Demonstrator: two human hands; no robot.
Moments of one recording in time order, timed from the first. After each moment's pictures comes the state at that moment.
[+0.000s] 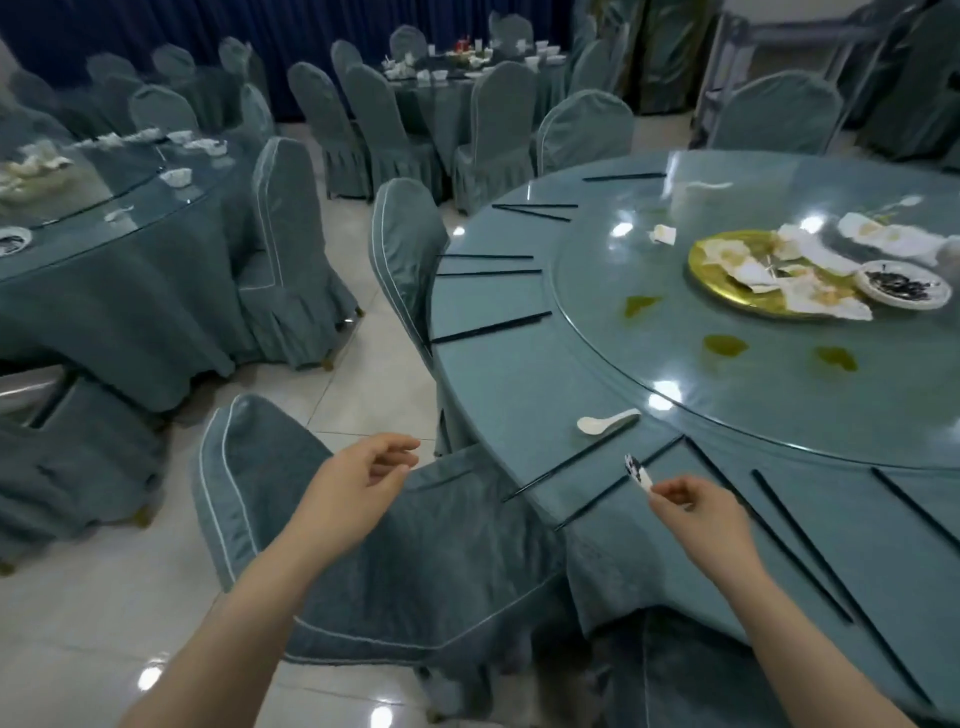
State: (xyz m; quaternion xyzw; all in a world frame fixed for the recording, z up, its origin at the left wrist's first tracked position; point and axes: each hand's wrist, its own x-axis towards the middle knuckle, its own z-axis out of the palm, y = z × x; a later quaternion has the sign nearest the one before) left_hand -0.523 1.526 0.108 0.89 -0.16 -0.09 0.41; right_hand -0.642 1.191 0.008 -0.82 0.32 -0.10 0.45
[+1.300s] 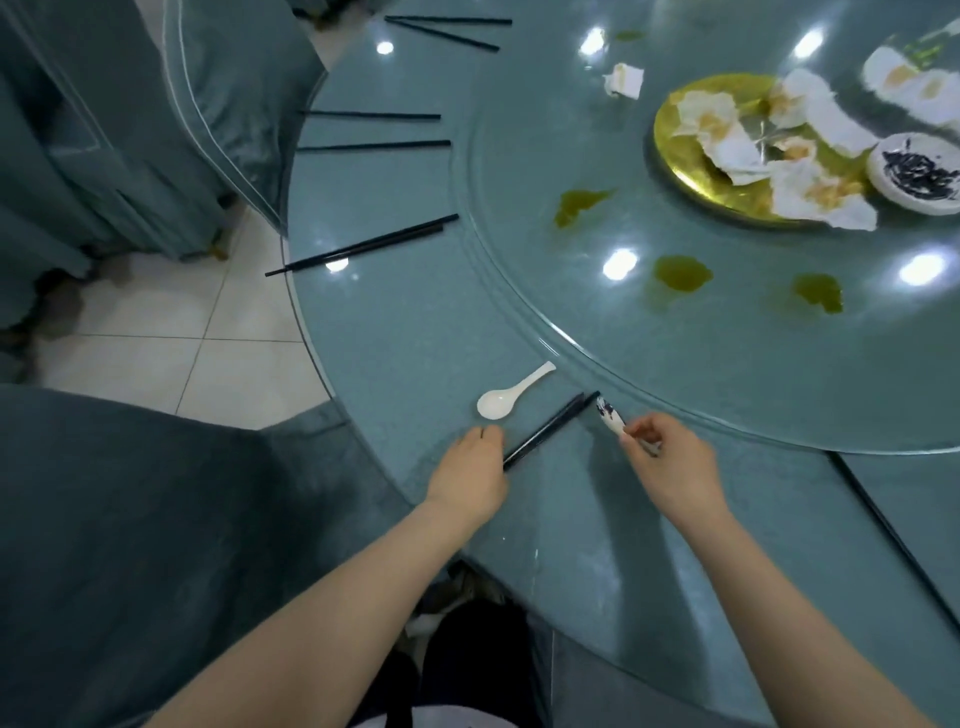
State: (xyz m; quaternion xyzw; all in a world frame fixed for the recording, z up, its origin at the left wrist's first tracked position) left_hand -0.462 1.251 -0.058 0.92 -0.26 -0.27 0.13; right_hand -0.566 1.052 -0.054 -0.87 0.36 -0.02 0.35
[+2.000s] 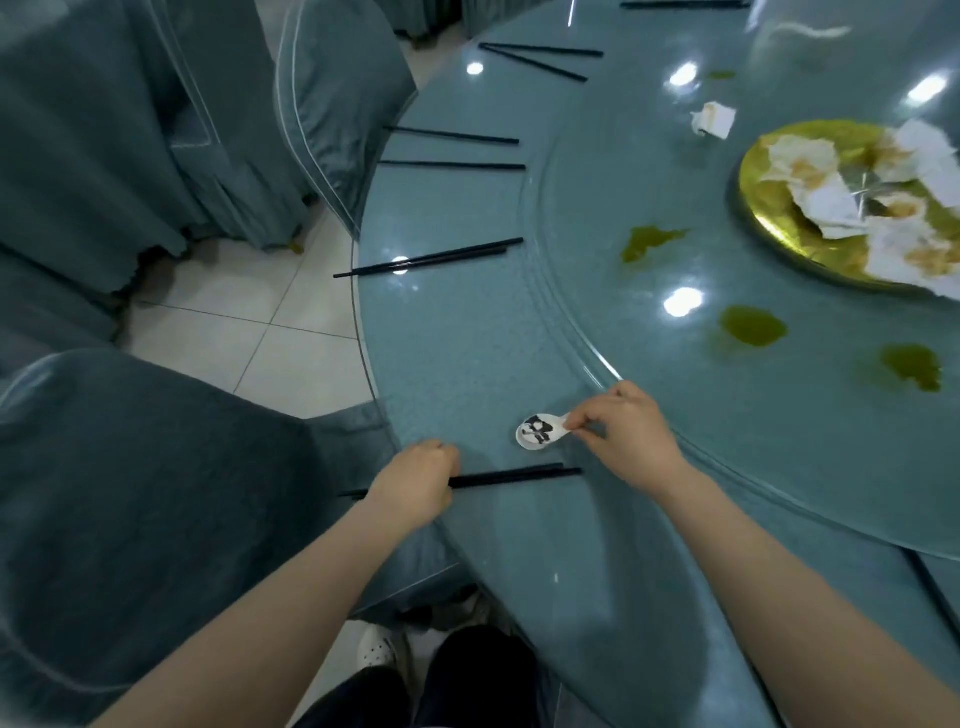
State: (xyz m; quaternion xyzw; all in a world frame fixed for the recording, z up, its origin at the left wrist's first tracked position) left_hand -0.419 1.322 -0.054 0.93 -0.26 -0.26 0.05; right_hand -0.463 1.061 -0.059 -0.96 0.02 0.00 0.29
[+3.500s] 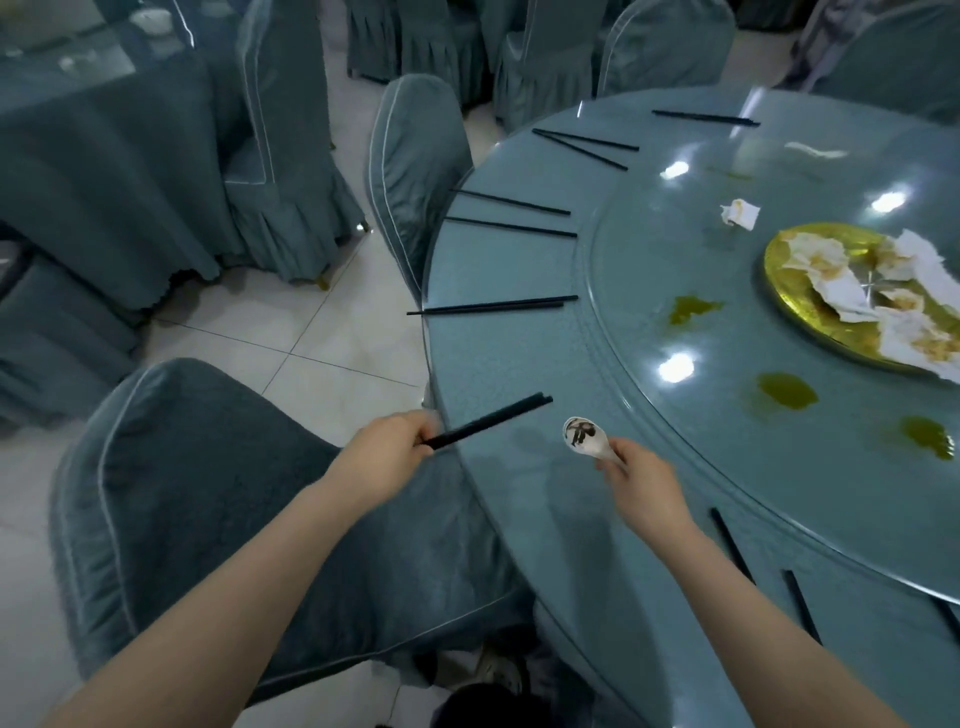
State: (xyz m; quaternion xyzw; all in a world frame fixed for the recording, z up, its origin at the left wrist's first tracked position) left_hand -0.382 1.422 0.027 0.94 -0.18 -0.17 0.22; right_hand -0.470 1.147 -0.020 -0.91 0.21 0.06 0.34
